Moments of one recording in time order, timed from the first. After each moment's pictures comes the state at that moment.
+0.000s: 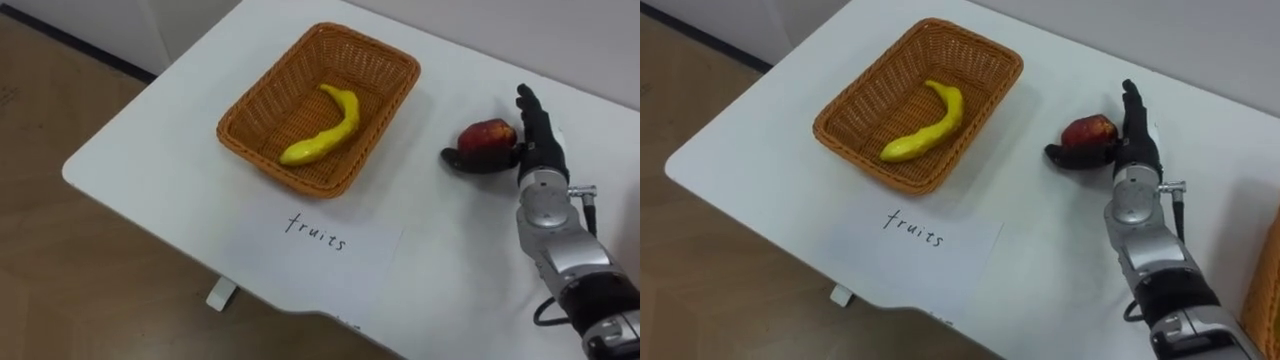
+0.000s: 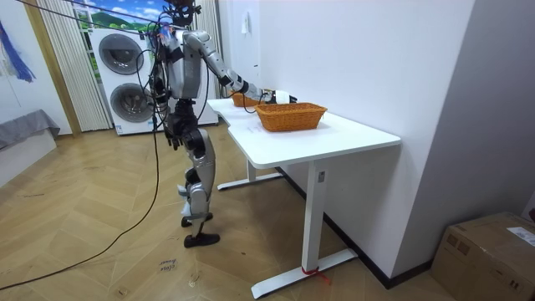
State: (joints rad) left arm 0.25 0.22 -0.05 0.91 0.42 0.10 0.28; right arm -0.49 -0.43 0.22 0.79 0.15 -0.03 -0.37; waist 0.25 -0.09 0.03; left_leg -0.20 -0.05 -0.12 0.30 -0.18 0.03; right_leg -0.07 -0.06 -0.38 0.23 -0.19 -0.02
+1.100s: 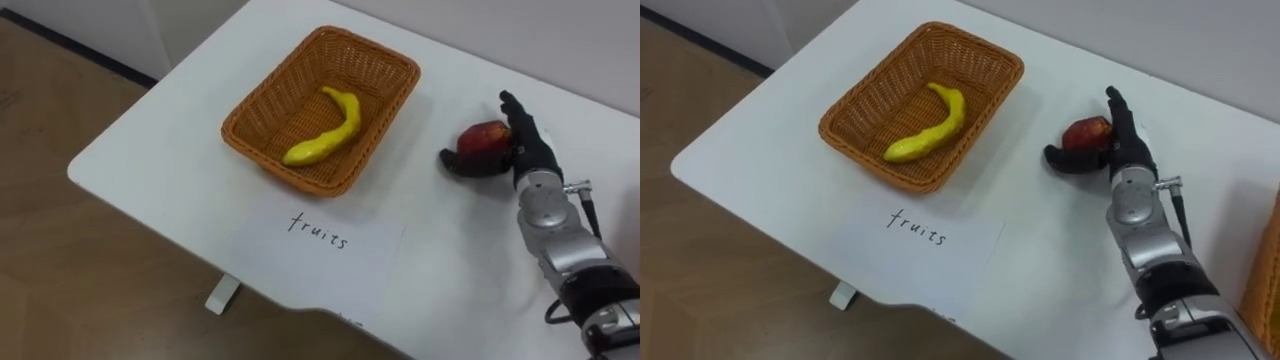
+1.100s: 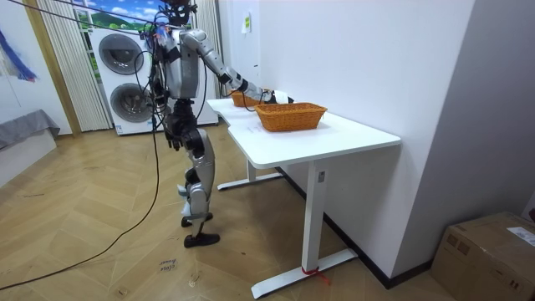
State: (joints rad) left arm 0.21 0.22 -0.06 0.97 0.34 0.10 0.27; right arm -0.54 -0.43 0.24 0.93 0.03 -0.07 -0.24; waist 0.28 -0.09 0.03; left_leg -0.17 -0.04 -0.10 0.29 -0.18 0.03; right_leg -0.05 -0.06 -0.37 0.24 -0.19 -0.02
